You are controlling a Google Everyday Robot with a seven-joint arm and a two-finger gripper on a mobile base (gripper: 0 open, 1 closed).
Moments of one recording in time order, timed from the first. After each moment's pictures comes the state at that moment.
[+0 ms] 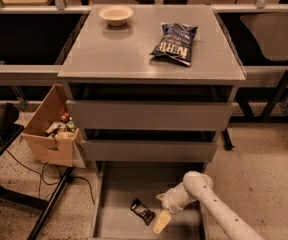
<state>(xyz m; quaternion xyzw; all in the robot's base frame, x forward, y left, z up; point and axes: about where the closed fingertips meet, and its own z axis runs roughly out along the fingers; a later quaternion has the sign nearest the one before) 0.474 -0.054 0.255 -0.51 0.77 0.35 0.12</state>
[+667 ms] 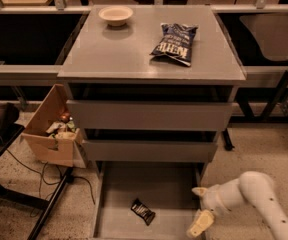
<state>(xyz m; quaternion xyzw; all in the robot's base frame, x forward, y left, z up) 0.421 -0.173 0.422 -0.48 0.80 0.31 0.19</state>
